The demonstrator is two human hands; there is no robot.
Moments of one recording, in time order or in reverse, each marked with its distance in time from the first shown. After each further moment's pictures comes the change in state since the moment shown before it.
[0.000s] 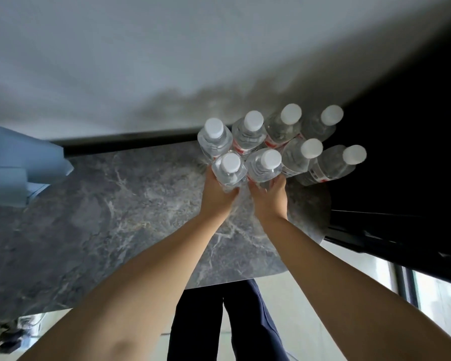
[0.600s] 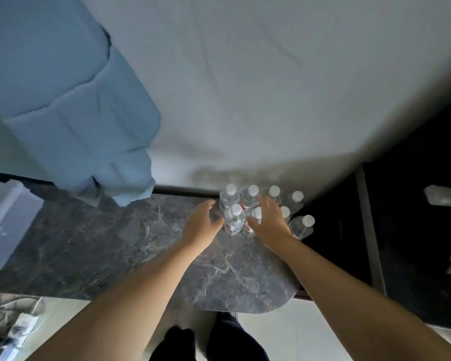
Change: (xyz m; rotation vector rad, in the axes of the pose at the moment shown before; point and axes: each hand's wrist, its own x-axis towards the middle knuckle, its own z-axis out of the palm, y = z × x) left_hand -0.115 0.140 -0.092 0.410 0.103 -0.012; right_hand -0.097 -0.129 -0.098 -0.792 -0.325 -0.555
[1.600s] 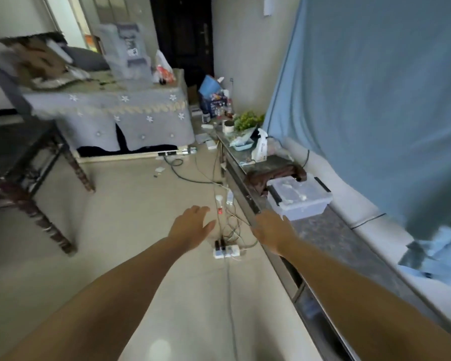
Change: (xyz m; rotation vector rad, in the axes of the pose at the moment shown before) left_hand -0.590 -0.304 -0.290 0.309 0.778 -0.661; right_hand -0.382 -0.419 0.291 -0.691 -0.259 -1.369
